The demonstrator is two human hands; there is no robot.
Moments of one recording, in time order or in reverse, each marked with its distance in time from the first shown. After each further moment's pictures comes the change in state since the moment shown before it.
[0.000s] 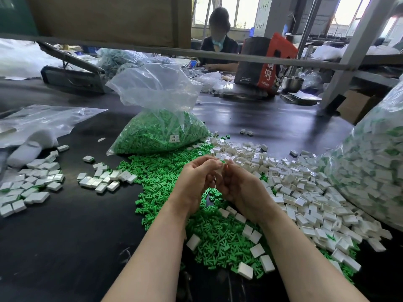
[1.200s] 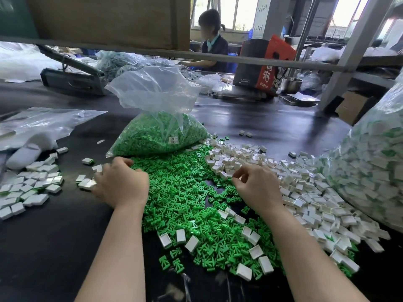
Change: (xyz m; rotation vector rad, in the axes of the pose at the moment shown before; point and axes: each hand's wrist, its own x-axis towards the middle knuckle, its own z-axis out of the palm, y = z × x) left_hand -0.011 0.032 -0.087 1.260 1.027 0.026; right_hand 0.002 -0.002 -0.030 -1.387 0.518 -0.206
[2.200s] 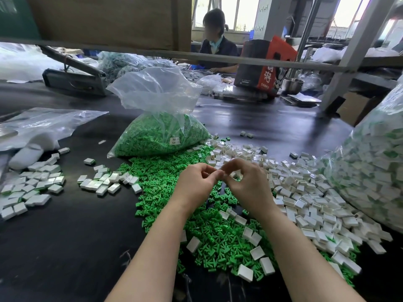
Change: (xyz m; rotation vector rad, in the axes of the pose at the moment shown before) left_hand -0.060 0.057 0.034 -0.569 -0.774 0.369; right_hand -0.001 -0.017 0.003 0.295 0.065 -0.168
